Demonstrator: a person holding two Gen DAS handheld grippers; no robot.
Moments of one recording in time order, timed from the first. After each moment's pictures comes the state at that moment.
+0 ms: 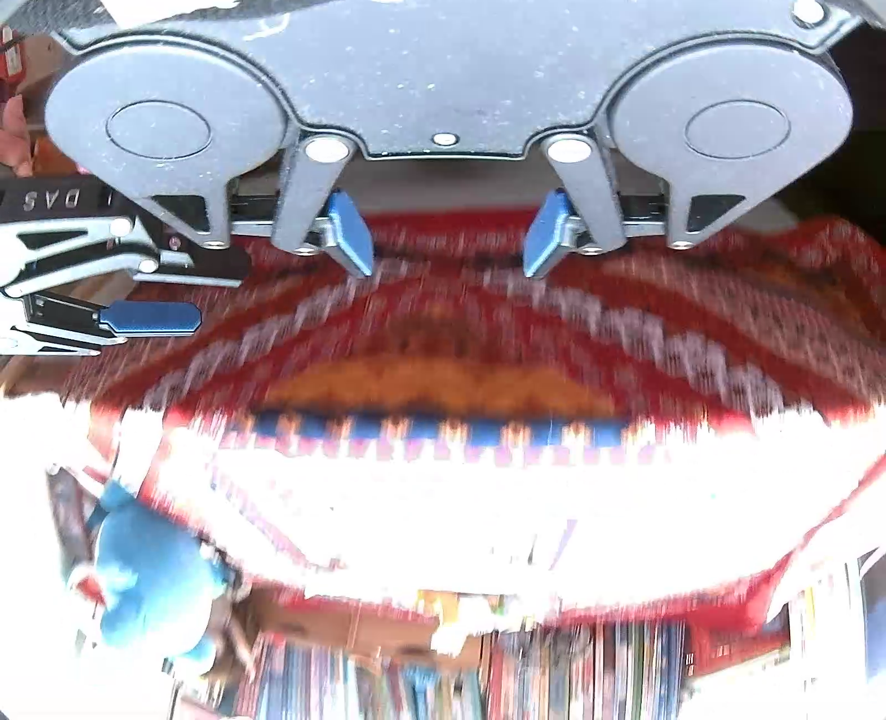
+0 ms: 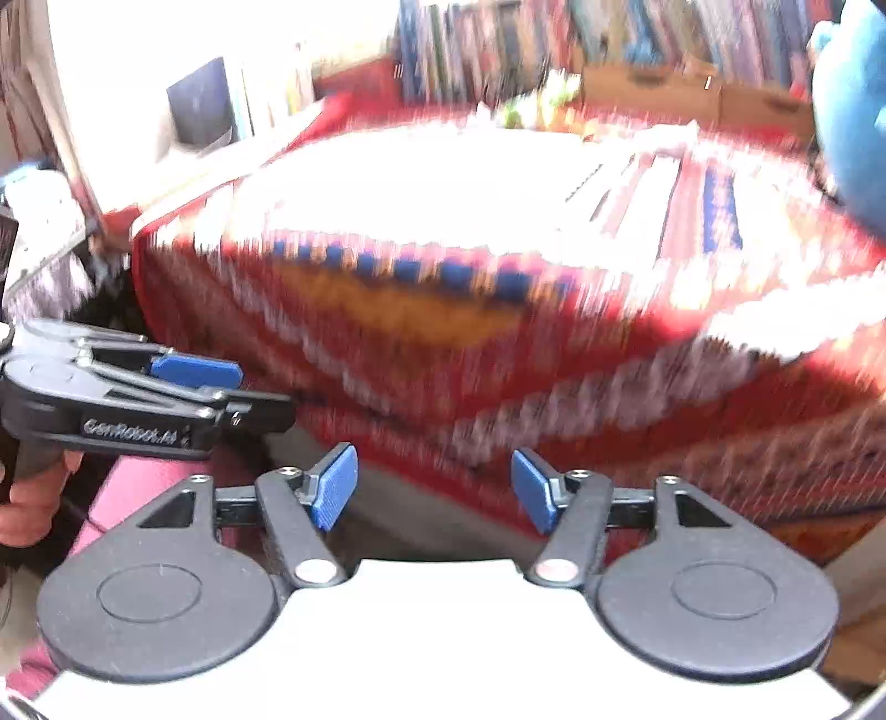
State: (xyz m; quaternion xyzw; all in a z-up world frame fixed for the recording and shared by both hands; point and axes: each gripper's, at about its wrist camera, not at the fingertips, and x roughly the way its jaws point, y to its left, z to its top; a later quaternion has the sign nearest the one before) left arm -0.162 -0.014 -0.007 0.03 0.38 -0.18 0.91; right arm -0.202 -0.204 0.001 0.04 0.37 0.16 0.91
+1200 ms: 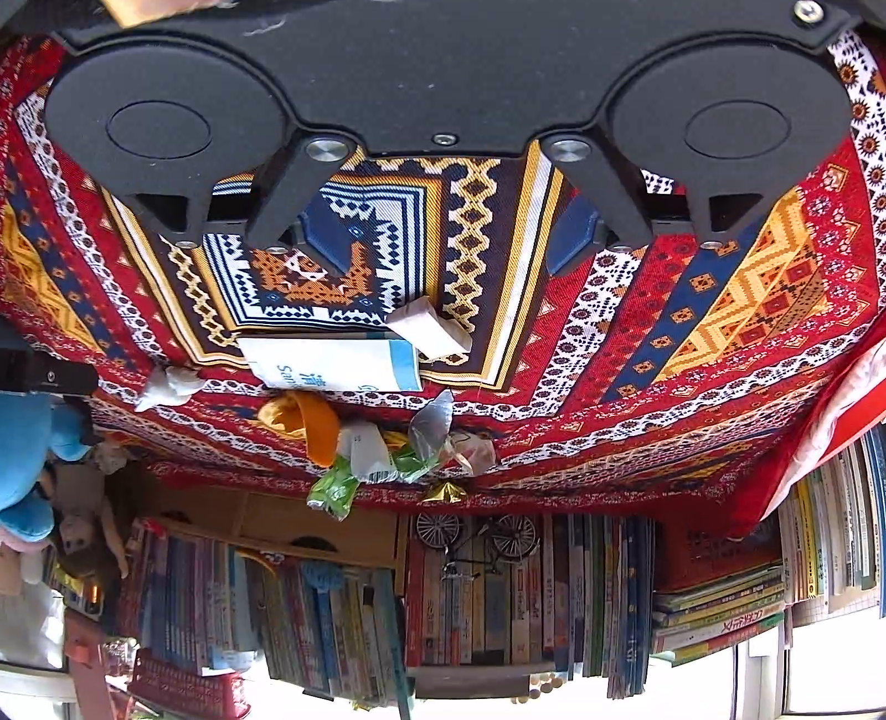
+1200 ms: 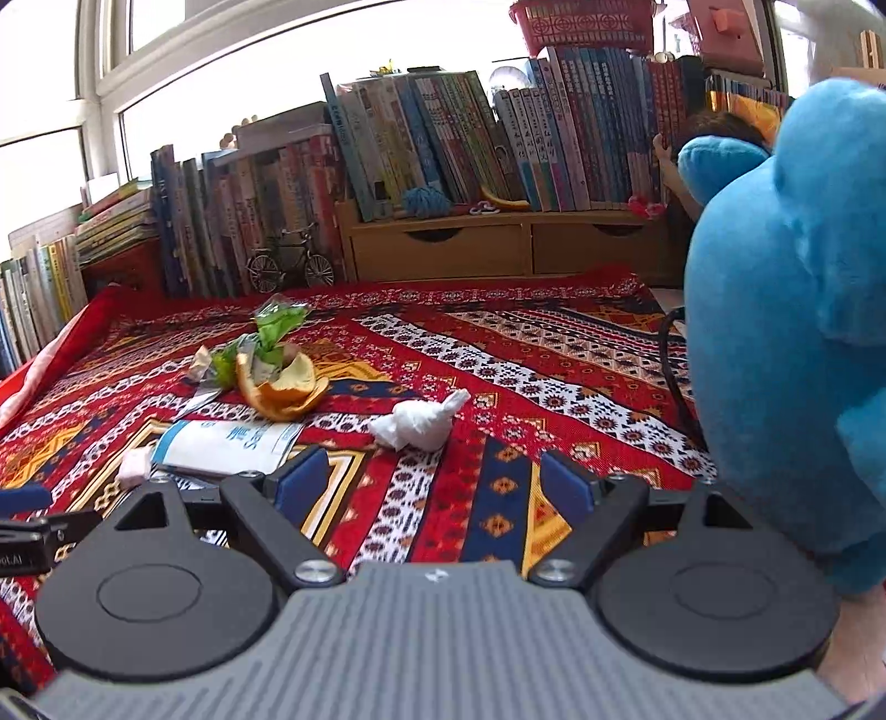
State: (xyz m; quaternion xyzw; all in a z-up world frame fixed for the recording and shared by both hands) left arm 0.062 -0.042 0.004 0.02 0.32 -0.10 0.94; right arm 0.018 -0.314 0.041 0.08 0.27 -0.03 0.96
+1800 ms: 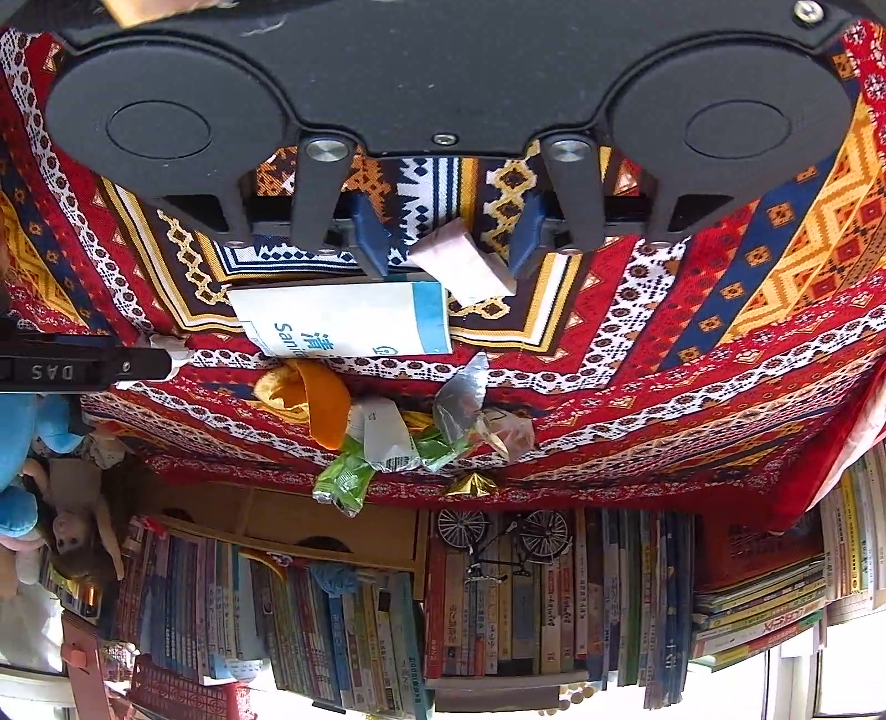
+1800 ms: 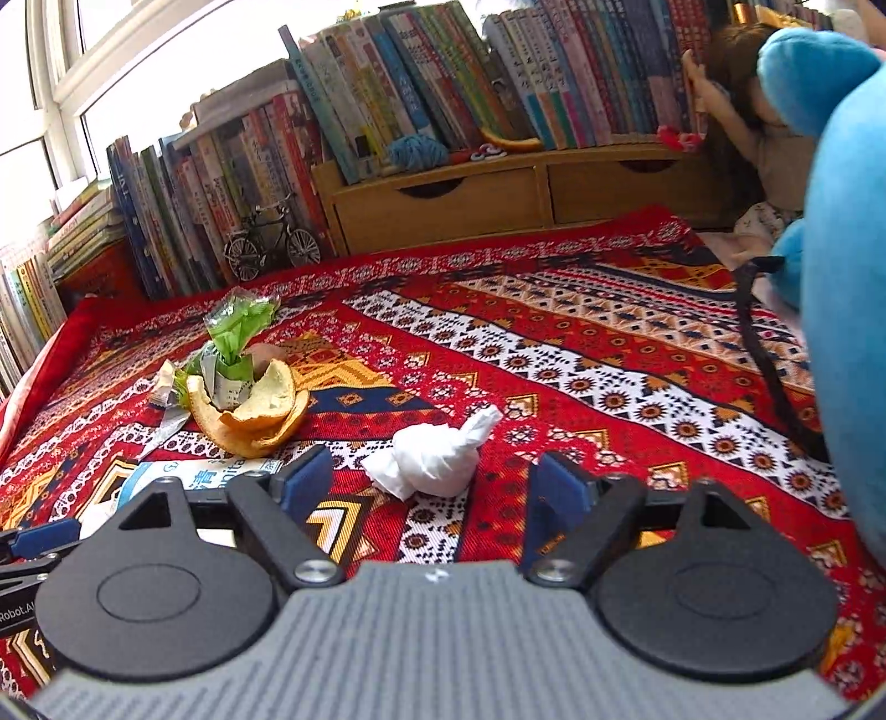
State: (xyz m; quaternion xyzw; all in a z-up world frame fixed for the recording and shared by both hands) left arm 0.110 -0.065 -0.006 0.02 0.32 -0.12 0.94; right arm 0.095 -0.320 0.010 0.13 0.32 -0.02 0.94
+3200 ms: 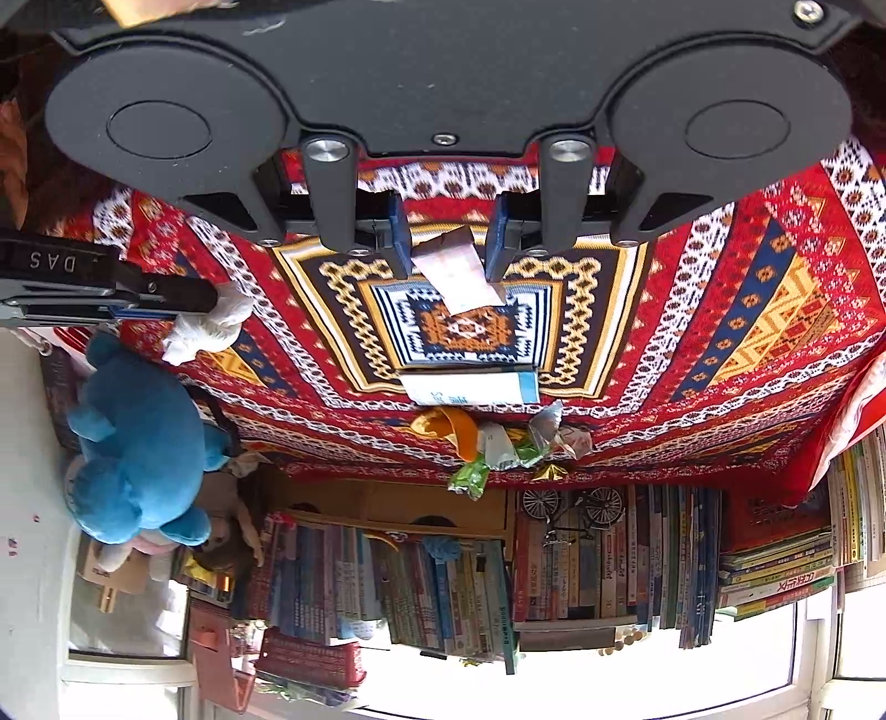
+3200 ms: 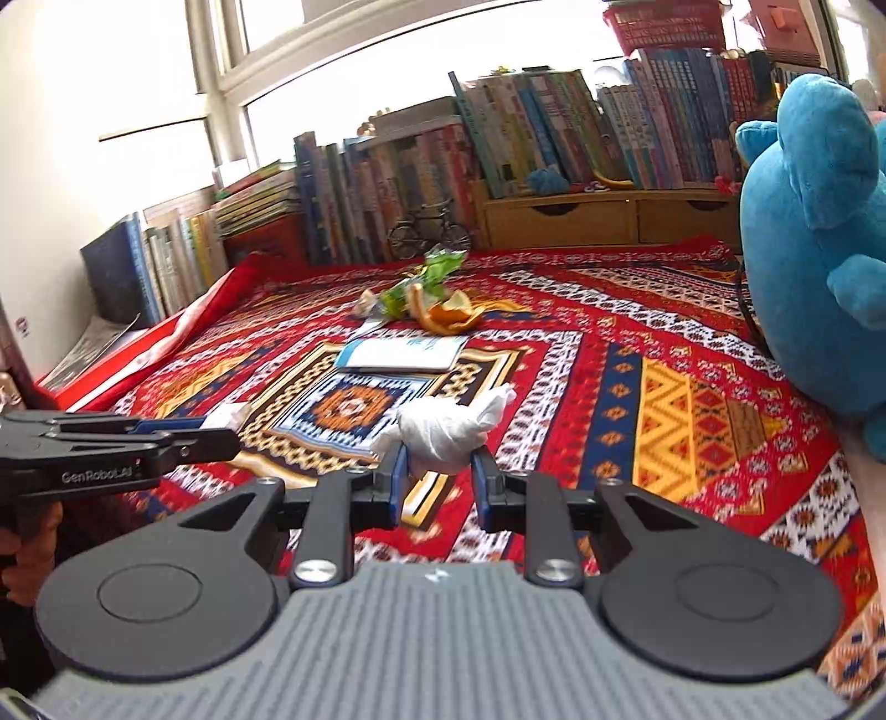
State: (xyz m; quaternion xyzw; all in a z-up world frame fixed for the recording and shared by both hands) left arm -0.062 -0.041 0.038 0.02 0.29 -0.21 0.94; right arm -0.100 -0.269 0.047 0.09 0.27 0.09 0.95
